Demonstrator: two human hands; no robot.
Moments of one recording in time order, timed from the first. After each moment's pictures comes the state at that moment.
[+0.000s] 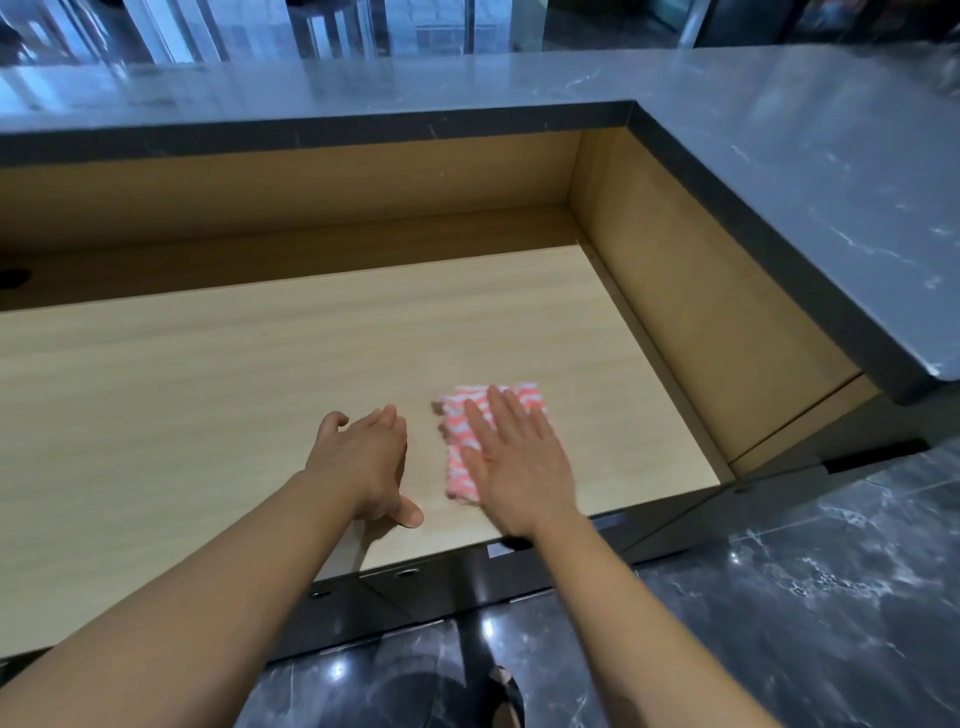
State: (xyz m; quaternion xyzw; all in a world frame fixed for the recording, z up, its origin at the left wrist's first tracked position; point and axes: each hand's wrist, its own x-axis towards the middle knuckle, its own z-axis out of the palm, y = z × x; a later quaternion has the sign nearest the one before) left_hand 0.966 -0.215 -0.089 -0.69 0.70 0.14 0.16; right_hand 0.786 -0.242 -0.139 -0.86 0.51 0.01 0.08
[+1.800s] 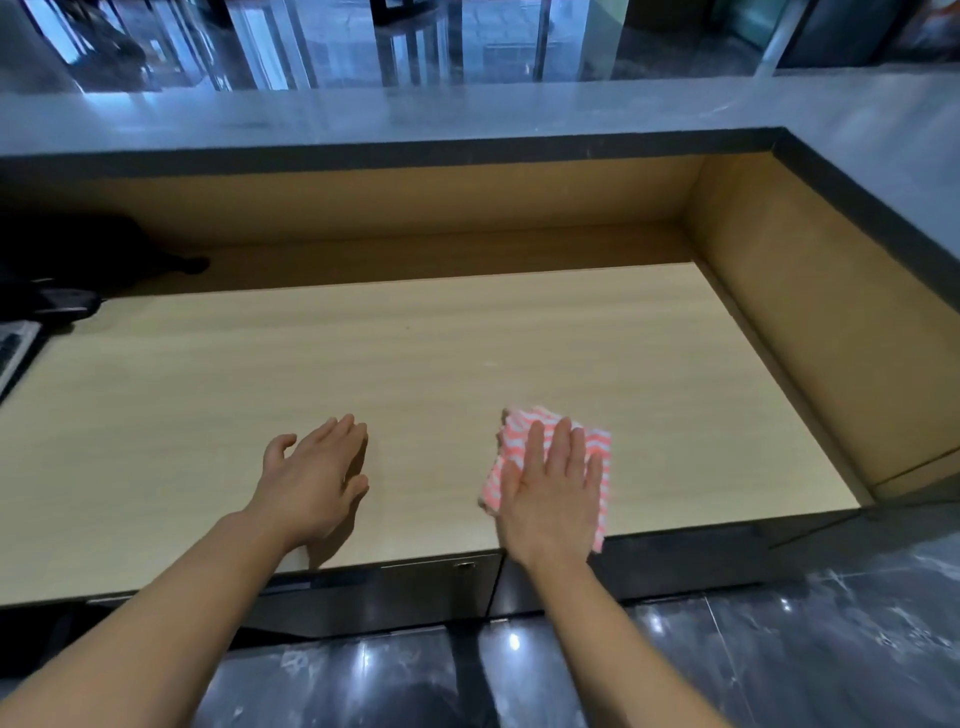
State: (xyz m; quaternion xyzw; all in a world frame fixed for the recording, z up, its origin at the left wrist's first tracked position) left_hand 1.135 -0.108 -0.088 -0.78 0.61 0.13 0.04; right_hand 0.907 -0.165 -0.141 -0.75 0.65 -0.04 0.09
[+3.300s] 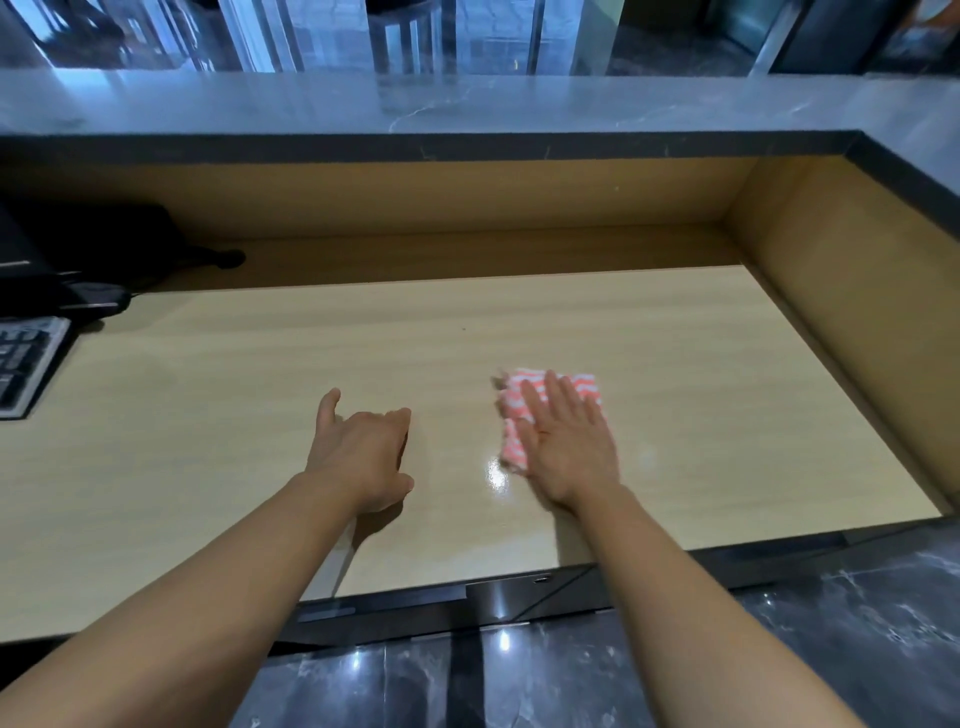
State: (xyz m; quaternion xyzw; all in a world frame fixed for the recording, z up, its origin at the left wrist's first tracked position) left_hand 1.186 -0.140 -0.087 -0.76 0.64 0.09 0.10; right_hand 0.971 -0.219 -0.126 -0.84 0.54 0.05 0.10
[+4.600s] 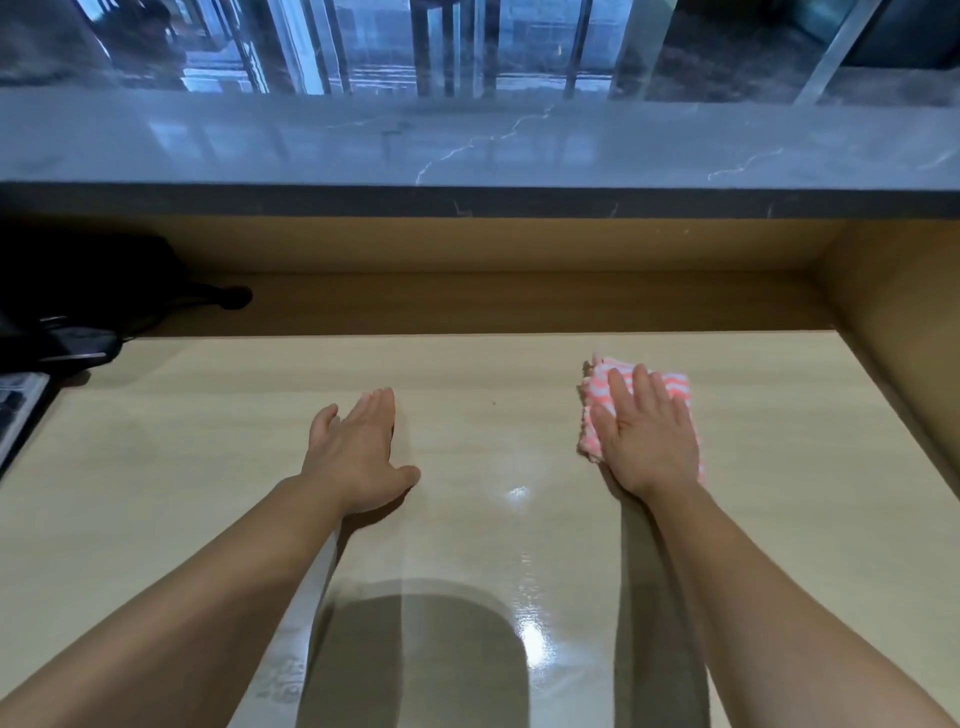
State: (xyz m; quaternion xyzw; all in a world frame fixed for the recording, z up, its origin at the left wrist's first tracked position) left_hand 1.248 -0.238 -0.101 -0.80 0.57 0.17 0.00; right_hand 0.974 -0.363 -0.129 -0.78 0.62 0.04 0.09
